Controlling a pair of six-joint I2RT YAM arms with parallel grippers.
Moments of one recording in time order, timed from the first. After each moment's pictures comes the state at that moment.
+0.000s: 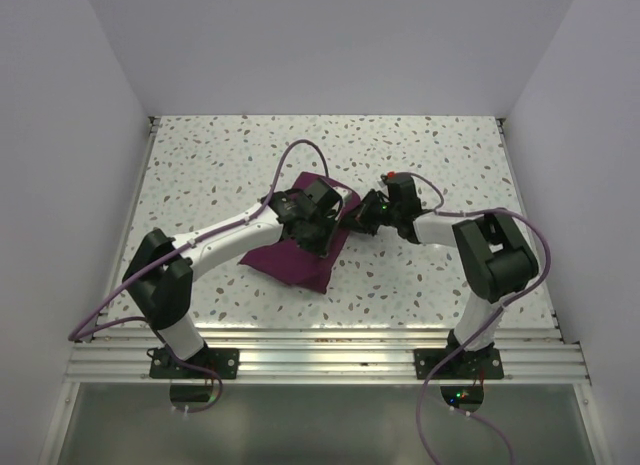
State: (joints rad) left arm -0.84 1.68 1.32 -0.72 0.04 -0.38; right arm 0.37 1.79 0.86 0.27 -0.54 1.12
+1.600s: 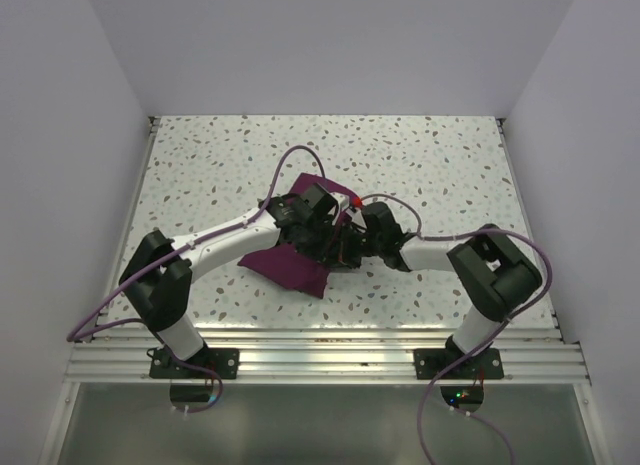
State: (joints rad) left arm -0.83 1.66 1.25 -0.67 0.08 -0.38; right arm 0.61 1.67 0.71 0.26 -0.58 0.98
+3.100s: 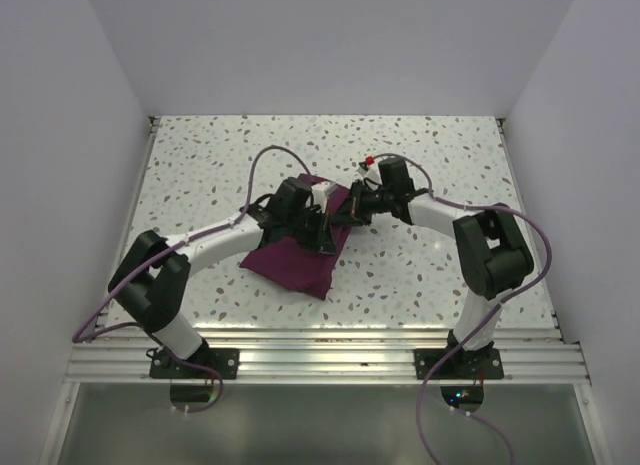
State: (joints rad) left arm -0.68 1.62 1.05 -0.24 0.43 -0.46; right arm 0.39 1.83 1.10 -0.01 -0.76 0.84
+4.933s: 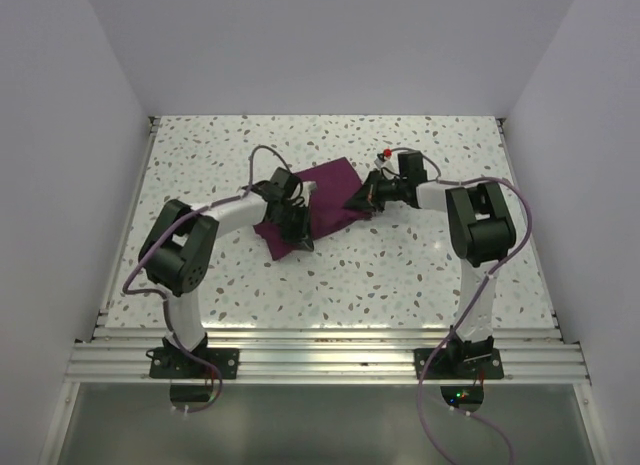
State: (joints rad) left arm -0.53 1.87 1.15 -0.41 0.42 -0.43; right arm 0.21 2.10 1.23 0.08 -0.91 0.78
